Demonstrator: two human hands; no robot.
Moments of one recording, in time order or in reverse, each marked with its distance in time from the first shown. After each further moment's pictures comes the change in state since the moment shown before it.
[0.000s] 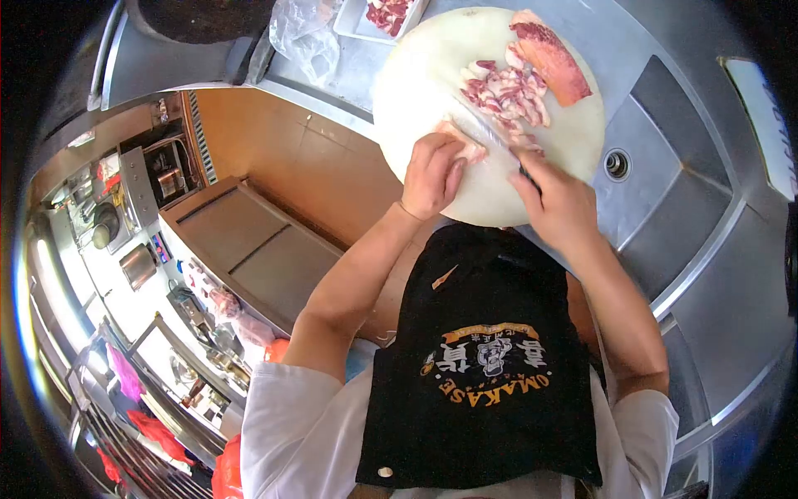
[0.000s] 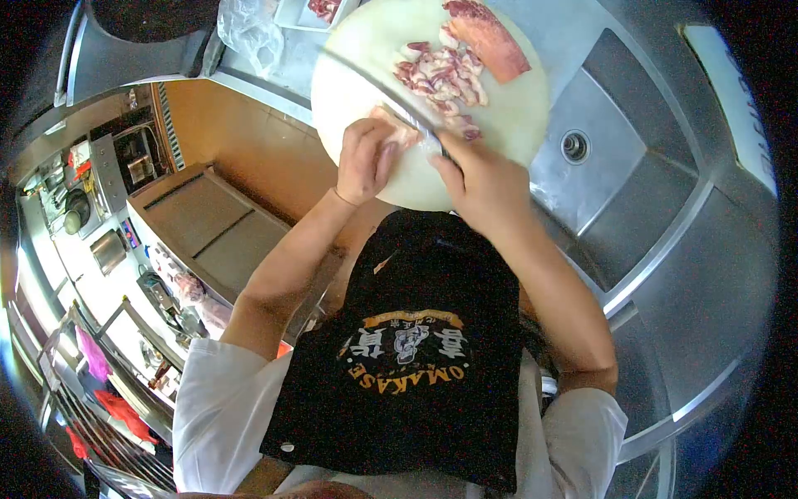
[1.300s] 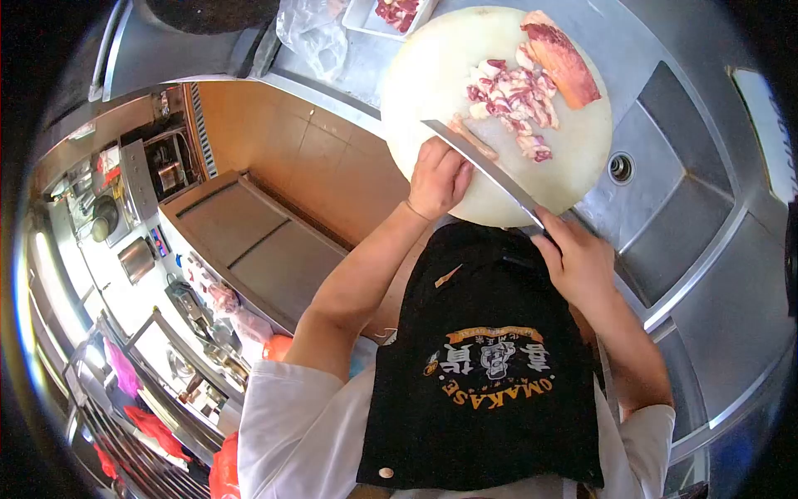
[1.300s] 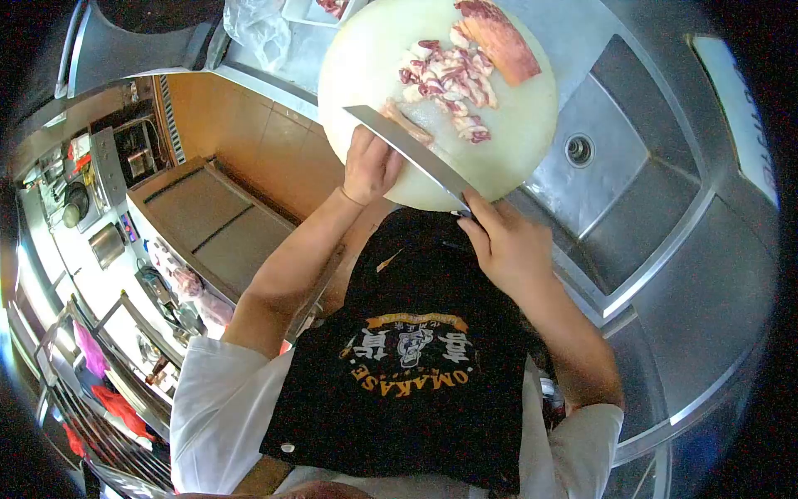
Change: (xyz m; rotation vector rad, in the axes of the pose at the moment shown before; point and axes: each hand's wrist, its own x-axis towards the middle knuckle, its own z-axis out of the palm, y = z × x) left_hand -0.005 -0.004 0.000 0.032 -0.034 0.007; right_hand -0.064 -0.003 -0.023 -0.069 -0.154 0.000
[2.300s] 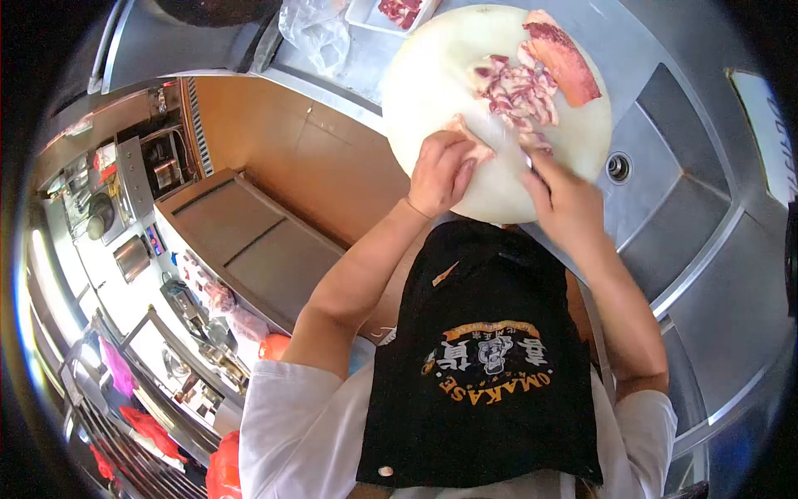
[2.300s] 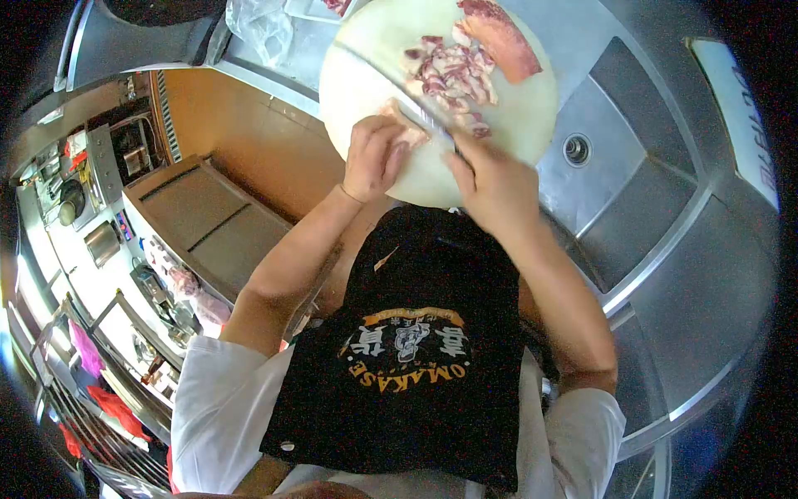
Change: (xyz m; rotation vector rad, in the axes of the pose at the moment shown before) left_hand 0.001 0.008 -0.002 -0.039 0.071 -0.045; right_hand 0.065 0.001 0.021 0.049 0.217 -0.057
